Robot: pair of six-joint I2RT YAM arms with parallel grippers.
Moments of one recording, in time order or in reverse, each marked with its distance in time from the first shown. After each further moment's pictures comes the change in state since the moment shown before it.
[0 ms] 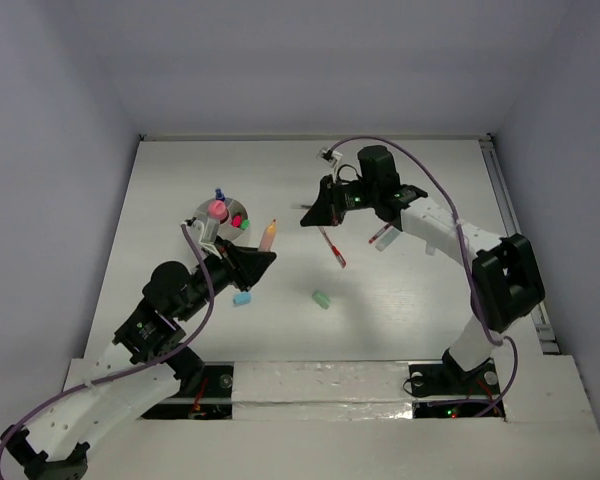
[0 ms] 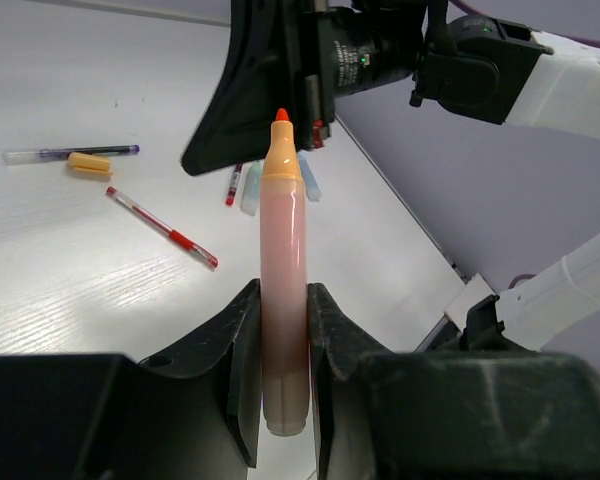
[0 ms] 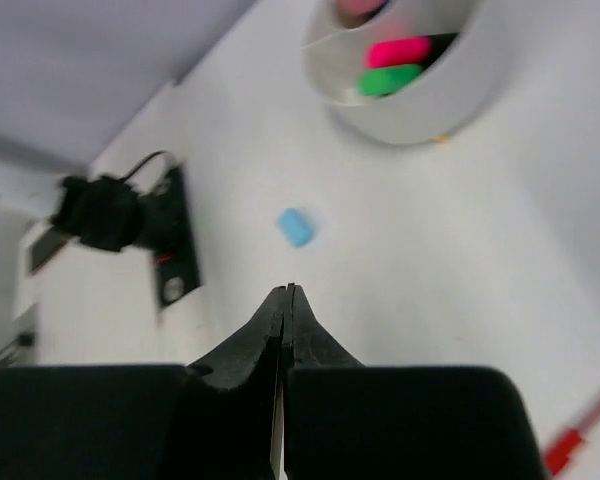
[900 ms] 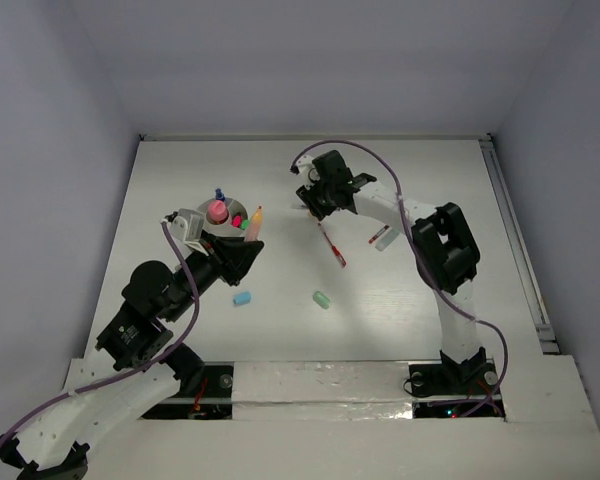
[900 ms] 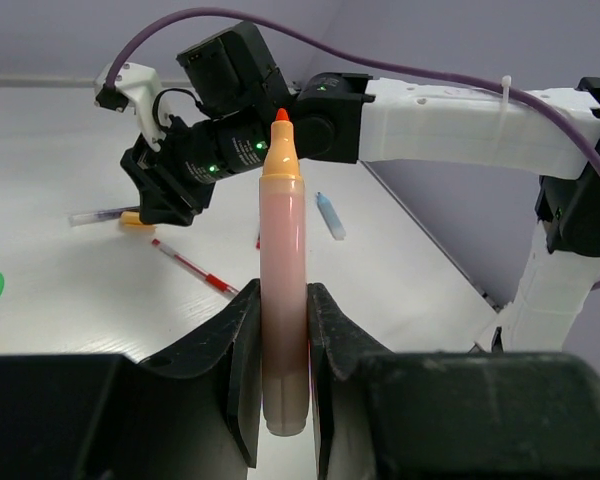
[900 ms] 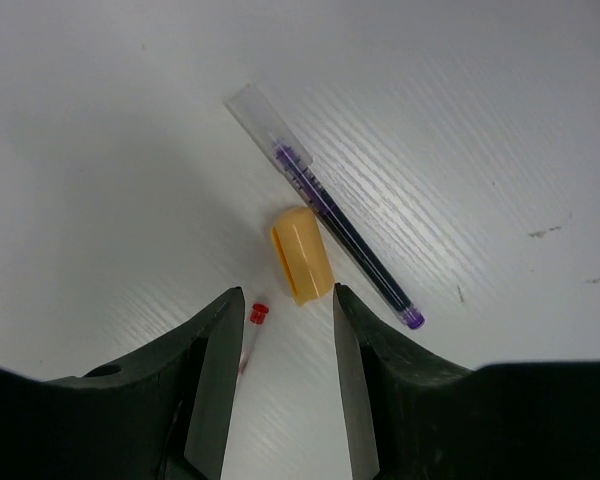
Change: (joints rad) left arm 0.000 -0.016 0.129 -0.078 -0.067 0.106; right arm 0.066 0.431 0.379 -0.325 0.911 -0.531
